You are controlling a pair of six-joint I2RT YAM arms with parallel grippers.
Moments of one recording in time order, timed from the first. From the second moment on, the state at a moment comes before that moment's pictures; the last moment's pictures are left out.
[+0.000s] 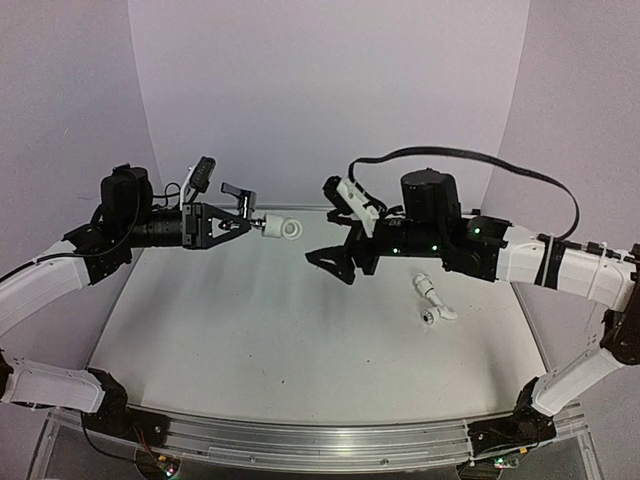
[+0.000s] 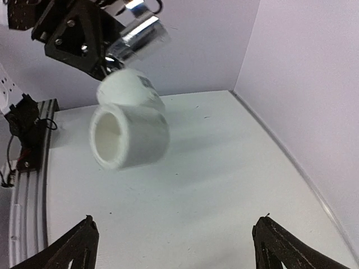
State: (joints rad) left arm -0.54 1.08 0.93 0.01 0.81 -0.59; right arm 0.89 1.47 1.23 -0.08 -0.29 -0.22
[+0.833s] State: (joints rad) left arm -0.53 1.17 1.01 -0.19 0.89 -0.68; right arm 1.06 1.65 1.37 0.03 -0.08 -0.47
